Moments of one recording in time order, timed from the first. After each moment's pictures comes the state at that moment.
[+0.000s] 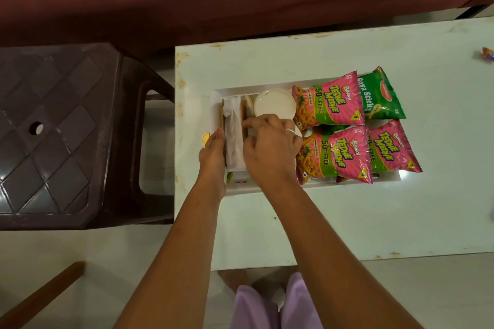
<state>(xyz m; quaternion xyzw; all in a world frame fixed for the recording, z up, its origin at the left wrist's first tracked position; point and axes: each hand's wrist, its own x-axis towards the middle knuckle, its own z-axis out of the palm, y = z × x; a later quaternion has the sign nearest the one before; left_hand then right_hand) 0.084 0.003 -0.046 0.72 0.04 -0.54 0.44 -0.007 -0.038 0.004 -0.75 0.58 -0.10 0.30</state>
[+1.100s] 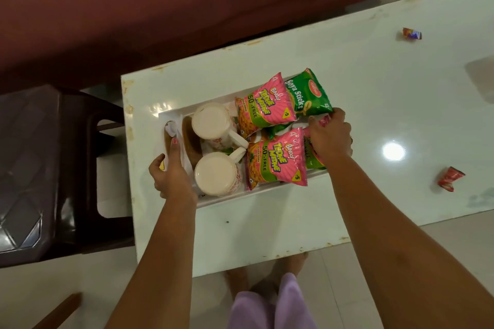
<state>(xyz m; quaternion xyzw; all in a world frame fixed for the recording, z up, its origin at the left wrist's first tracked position) 0.028 -0.015 -0.053 0.80 0.09 -0.29 0.52 -0.213 -0.135 -0.047 -0.46 0.80 -0.12 0.37</state>
